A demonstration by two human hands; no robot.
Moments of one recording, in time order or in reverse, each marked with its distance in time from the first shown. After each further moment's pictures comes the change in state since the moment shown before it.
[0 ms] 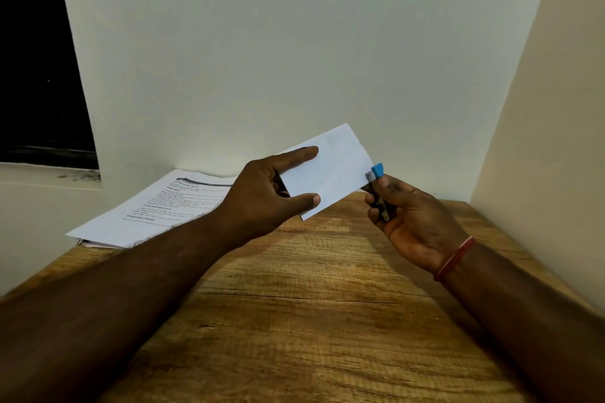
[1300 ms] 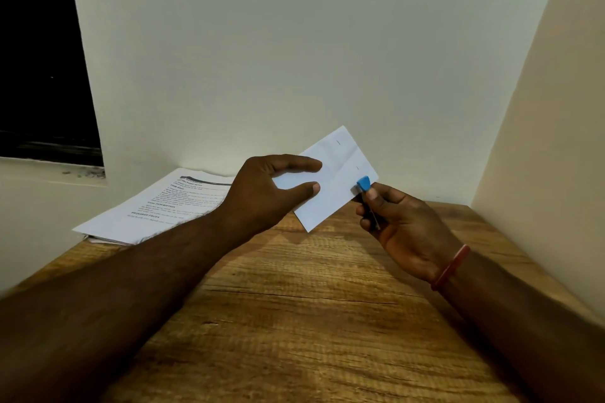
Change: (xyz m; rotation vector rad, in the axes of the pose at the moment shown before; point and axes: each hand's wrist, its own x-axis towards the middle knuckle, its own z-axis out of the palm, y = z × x) left_hand 0.004 -0.005 -0.002 0.085 0.123 -0.029; right_hand 0.005 0.018 -0.005 -0.101 -0.090 -0.023
